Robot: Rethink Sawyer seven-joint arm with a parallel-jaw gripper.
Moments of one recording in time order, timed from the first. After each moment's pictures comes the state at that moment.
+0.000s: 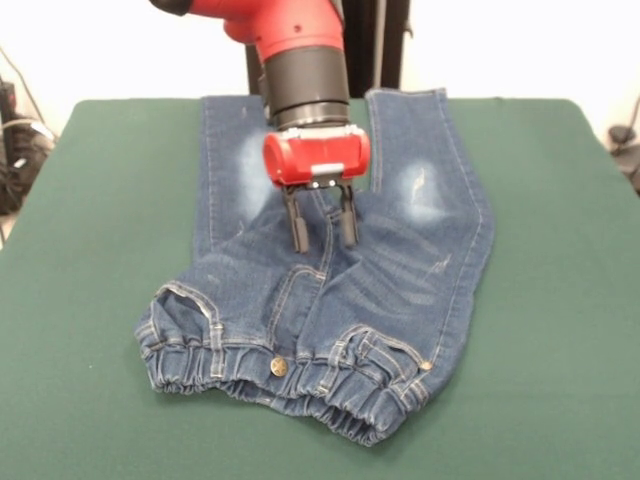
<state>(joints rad) -0.25 -0.44 -0.05 1.63 -0.91 -0.47 2.00</state>
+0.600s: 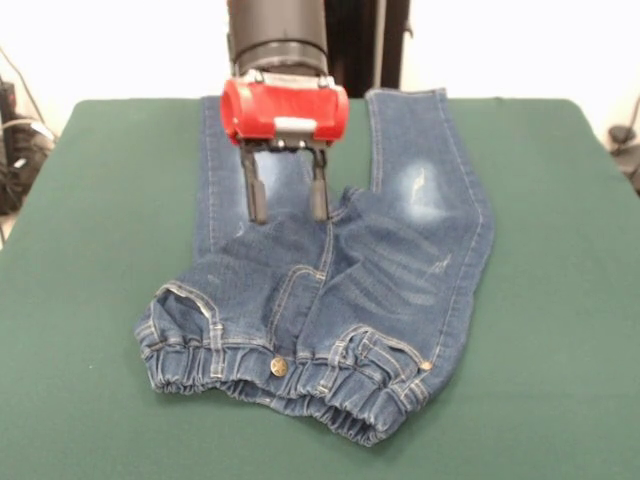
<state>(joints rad) -0.32 -0.60 0.02 1.62 -0.91 -0.41 2.00</state>
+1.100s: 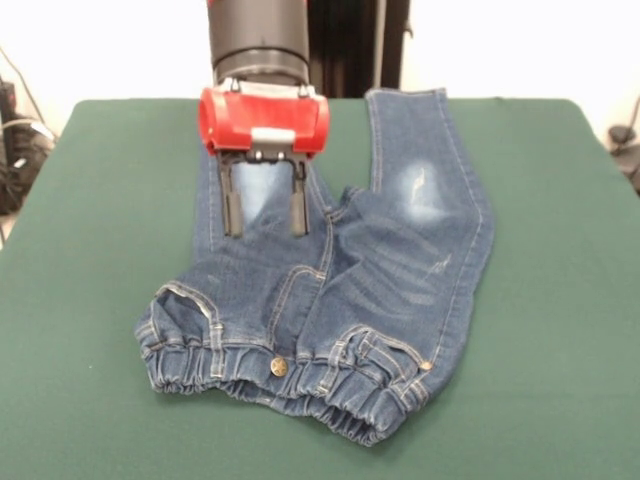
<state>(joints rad) -0.36 -0.58 0.06 1.59 -0.91 -0.37 2.00</state>
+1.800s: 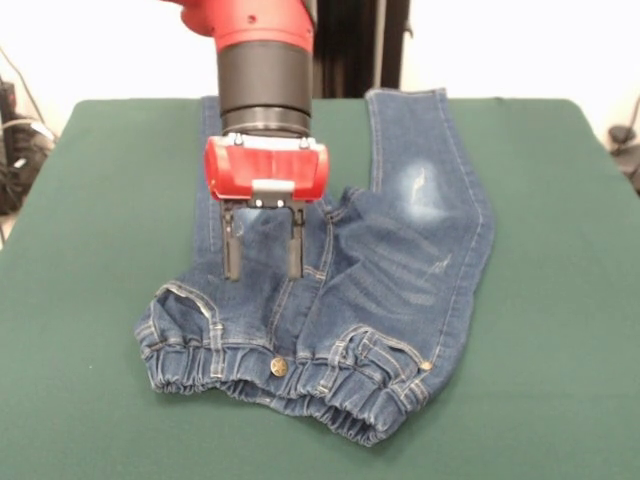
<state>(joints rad) -0.32 -0.48 0.03 1.51 -0.82 -0.30 2.00</state>
